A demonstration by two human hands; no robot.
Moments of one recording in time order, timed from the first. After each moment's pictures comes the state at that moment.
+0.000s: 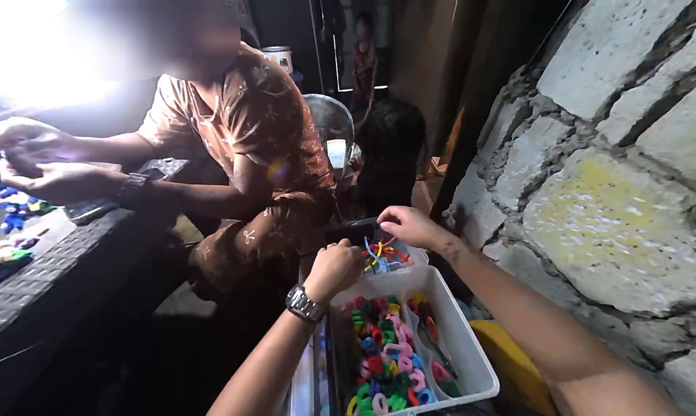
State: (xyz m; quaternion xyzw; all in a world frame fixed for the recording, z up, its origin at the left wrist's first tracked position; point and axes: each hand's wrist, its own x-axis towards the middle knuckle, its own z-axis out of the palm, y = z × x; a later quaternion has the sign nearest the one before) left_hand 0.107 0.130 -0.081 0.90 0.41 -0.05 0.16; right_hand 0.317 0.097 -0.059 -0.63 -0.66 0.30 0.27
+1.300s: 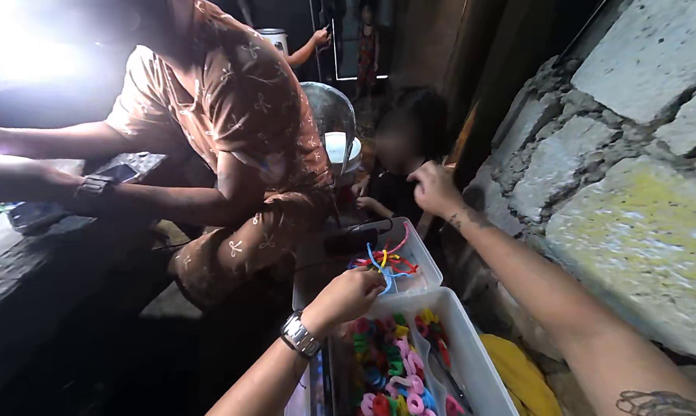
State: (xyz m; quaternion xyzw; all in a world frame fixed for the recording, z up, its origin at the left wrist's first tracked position) left_hand 0.107 0.130 -0.101 0.90 0.27 -0.01 0.34; right_hand 0.402 0.175 -0.090 -0.70 -0.65 -0.02 0.29
